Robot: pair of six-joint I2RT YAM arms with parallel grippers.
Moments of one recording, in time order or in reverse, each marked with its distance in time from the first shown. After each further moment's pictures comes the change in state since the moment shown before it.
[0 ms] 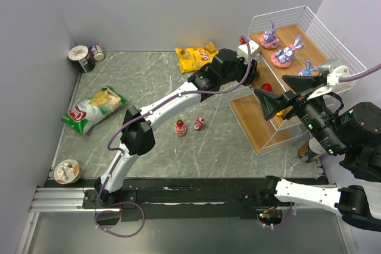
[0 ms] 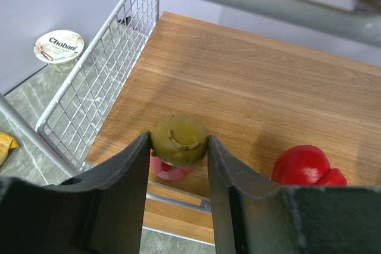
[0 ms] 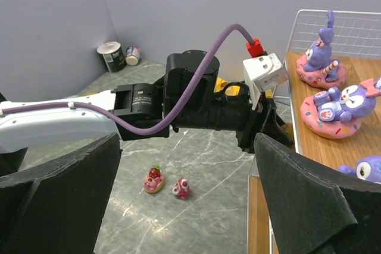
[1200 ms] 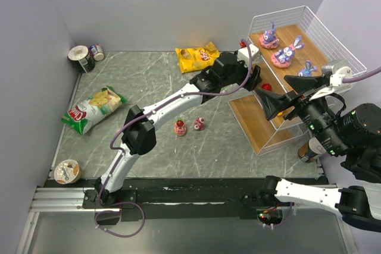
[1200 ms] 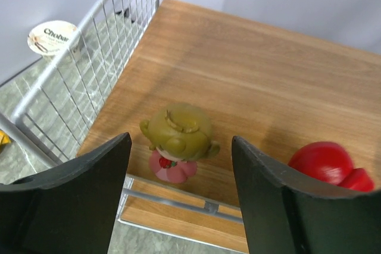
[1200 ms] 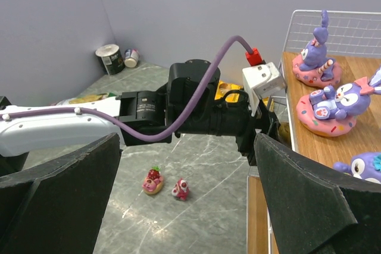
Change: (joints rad) left arm 0.000 0.017 -0.027 0.035 -0.002 -0.008; right arm 0.000 -0.012 -0.005 0.005 0.010 0.000
